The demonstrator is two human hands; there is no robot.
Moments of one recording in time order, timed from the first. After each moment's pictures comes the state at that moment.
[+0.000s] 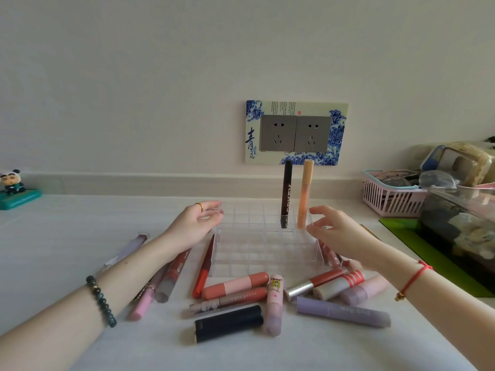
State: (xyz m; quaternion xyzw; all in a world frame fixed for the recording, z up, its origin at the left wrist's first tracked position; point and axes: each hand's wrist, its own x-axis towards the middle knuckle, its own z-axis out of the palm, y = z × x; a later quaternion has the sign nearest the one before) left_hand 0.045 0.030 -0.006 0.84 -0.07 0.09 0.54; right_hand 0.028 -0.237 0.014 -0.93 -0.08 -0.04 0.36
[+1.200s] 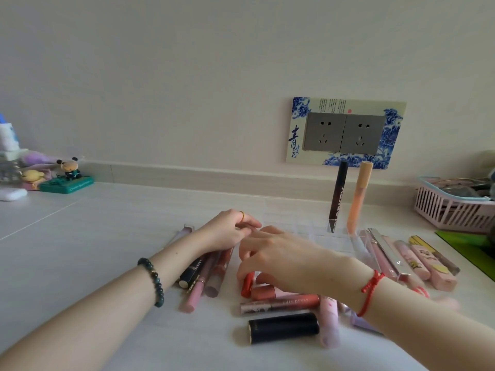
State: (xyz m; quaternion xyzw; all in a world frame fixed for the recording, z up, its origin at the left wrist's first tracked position) left_hand 0.057 0.061 -0.016 0.93 -0.13 0.02 0.35; right_hand 0.002 -0.100 0.012 -0.81 -0.57 -0.12 -0.04
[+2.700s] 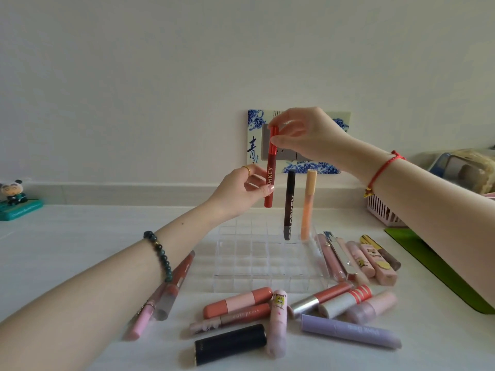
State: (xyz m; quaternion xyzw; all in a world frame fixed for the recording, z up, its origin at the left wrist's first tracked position) left_hand 0.071 -0.031 0.061 0.83 -0.24 0.16 0.48; right_hand 0.061 -0.186 0.148 -0.86 -0.26 -0.21 0.39
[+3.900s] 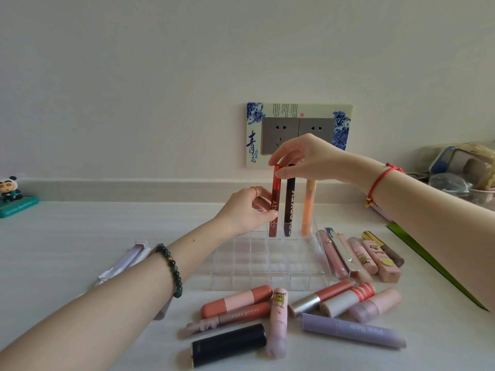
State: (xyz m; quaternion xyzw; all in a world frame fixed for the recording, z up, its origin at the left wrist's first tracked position) left_hand 0.078 -0.042 0.026 0.87 -0.22 0.11 0.42; right_hand 0.082 -0.198 0.116 -0.91 -0.28 -0.08 0.31
